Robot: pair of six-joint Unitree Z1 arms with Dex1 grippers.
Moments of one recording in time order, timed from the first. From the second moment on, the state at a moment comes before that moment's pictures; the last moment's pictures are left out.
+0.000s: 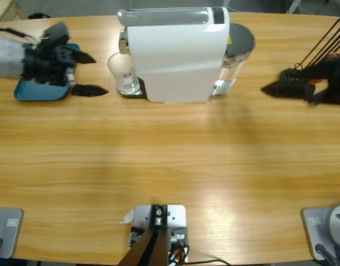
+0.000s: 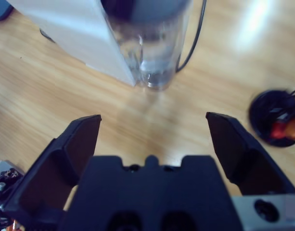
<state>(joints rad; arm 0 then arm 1) -0.41 1.60 -0.80 0.04 -0.45 0.60 0.60 1.21 -0.91 0.50 -0.02 0.12</state>
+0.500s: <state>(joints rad) -0.46 1.32 -0.68 0.29 -0.42 0.51 0.50 1.59 -1.72 0.92 0.05 -0.09</state>
